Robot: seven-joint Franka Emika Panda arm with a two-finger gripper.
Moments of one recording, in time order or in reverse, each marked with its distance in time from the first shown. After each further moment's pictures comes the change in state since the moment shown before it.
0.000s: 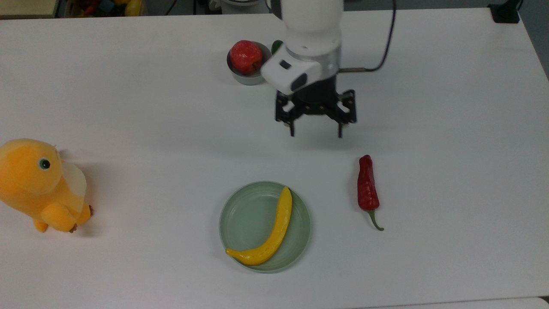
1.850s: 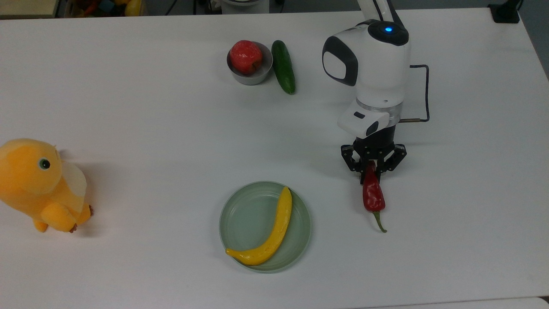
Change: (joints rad) arm 0.163 0.307 0.001 0.083 -0.283 0.363 0.297
